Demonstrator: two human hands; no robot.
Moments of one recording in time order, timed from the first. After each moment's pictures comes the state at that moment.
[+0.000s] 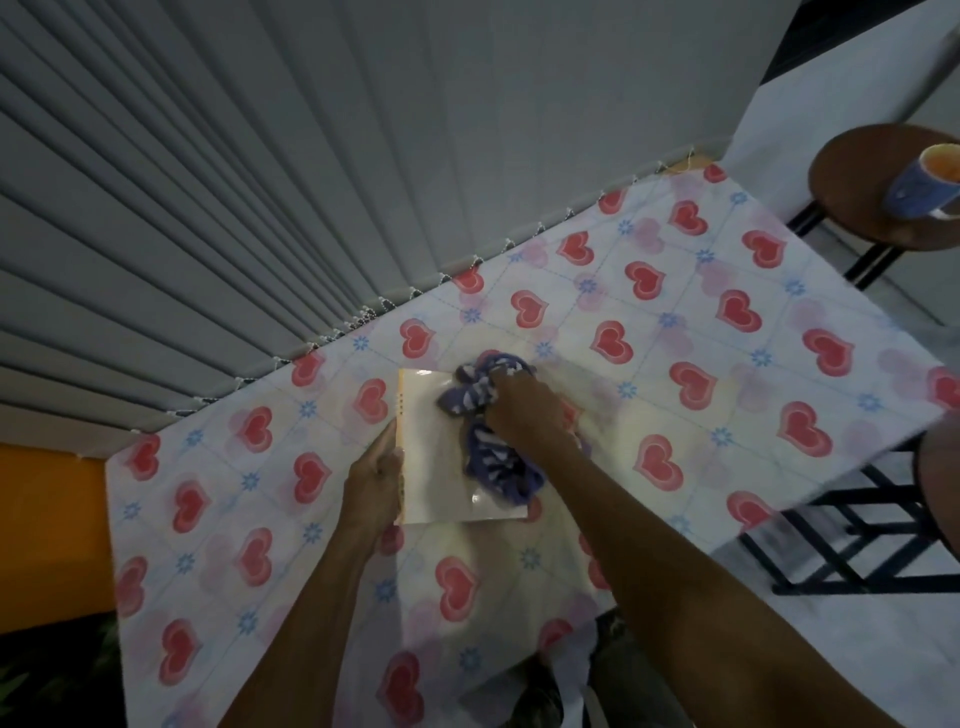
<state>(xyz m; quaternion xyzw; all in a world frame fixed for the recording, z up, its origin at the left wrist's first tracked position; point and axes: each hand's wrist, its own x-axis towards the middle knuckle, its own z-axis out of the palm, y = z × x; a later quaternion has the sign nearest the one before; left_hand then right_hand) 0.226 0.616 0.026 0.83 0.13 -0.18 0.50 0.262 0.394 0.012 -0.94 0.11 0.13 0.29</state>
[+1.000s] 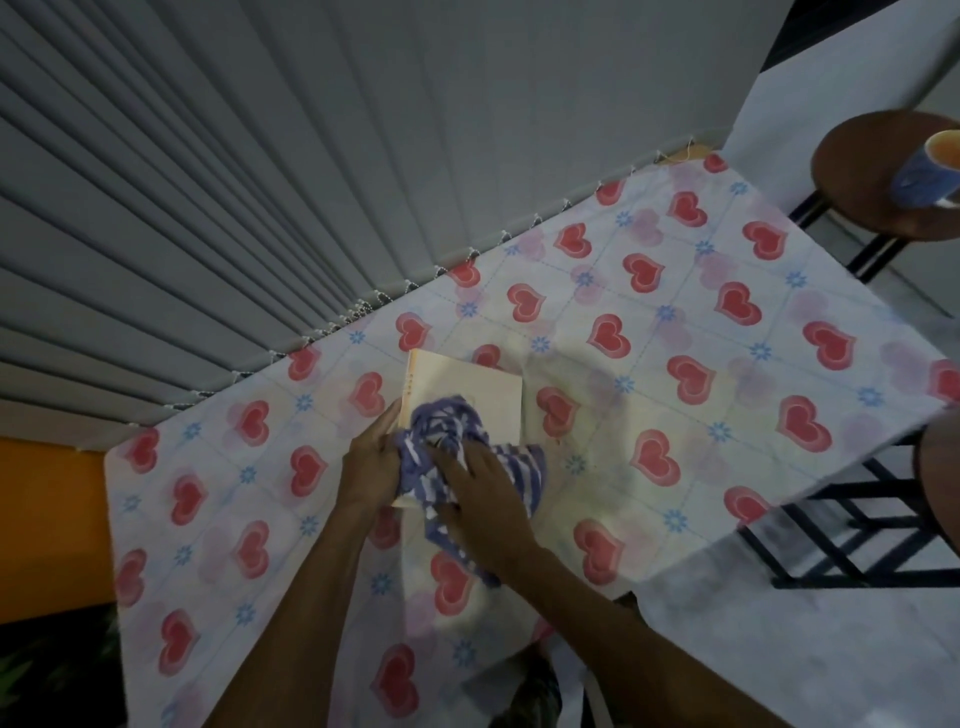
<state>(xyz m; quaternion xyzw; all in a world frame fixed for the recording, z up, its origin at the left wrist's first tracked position) 0.242 0.602 0.034 0.87 0.07 -0.16 0.45 0.154 0.463 -0.013 -0.92 -0.03 0.02 0.39</state>
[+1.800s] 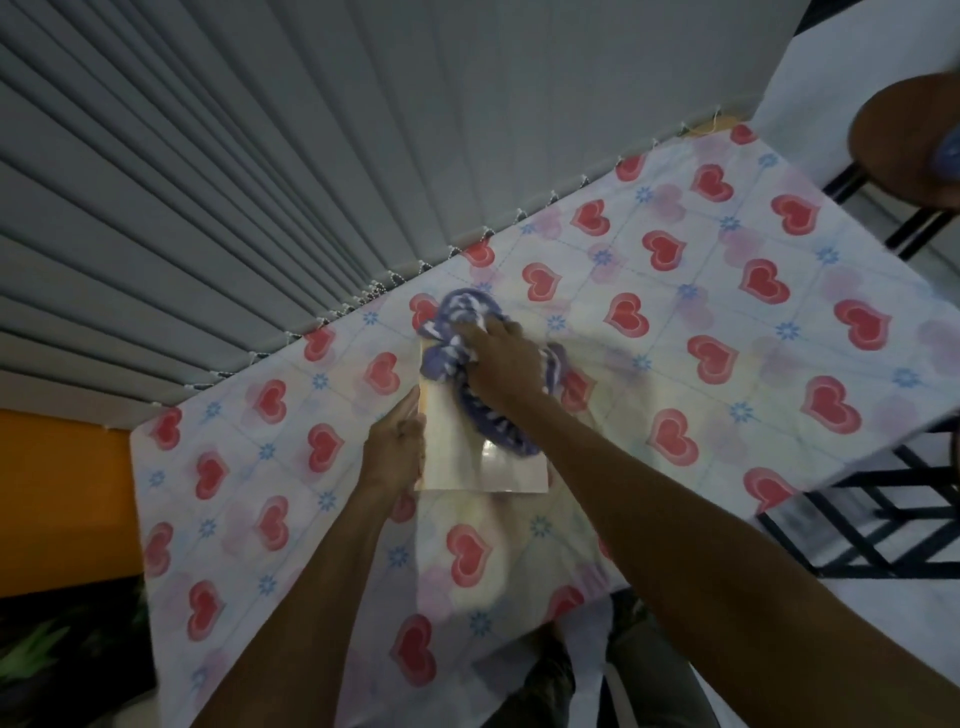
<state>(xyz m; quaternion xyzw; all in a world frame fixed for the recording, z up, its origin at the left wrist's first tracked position) 0.234 0.595 0.028 0.82 0.15 -0.19 0.52 0.282 0.418 0.004 -0.96 0.03 0.02 0.28</state>
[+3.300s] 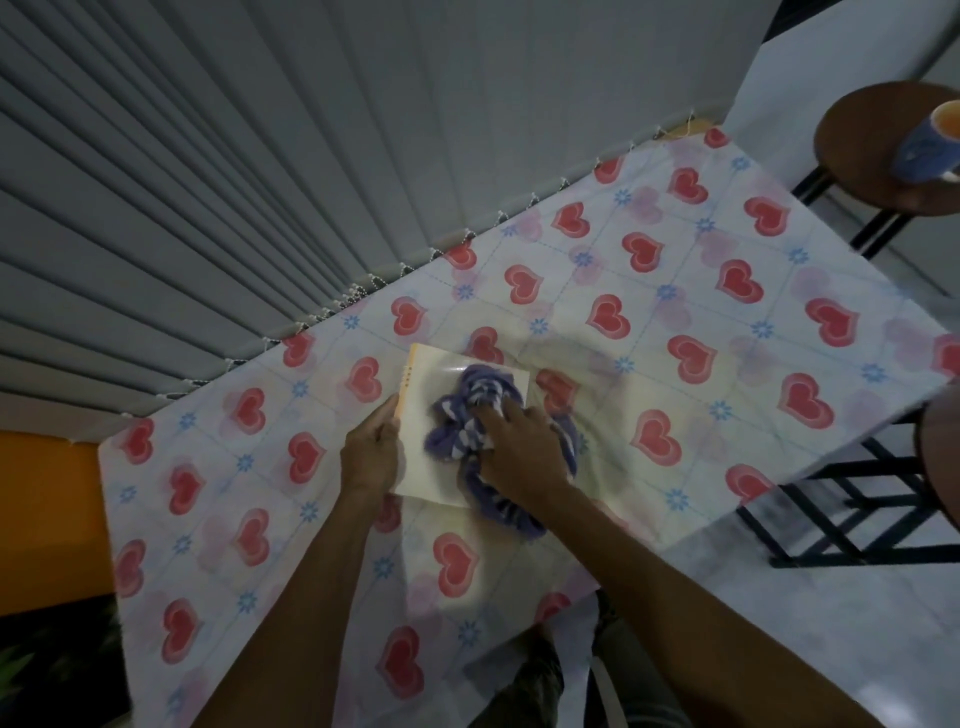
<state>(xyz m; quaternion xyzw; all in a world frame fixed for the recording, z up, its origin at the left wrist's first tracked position) 0.243 0.610 0.000 0.87 0.13 -0.14 0.46 0.182 0.413 -0.013 -0.97 0.03 0.09 0.23</state>
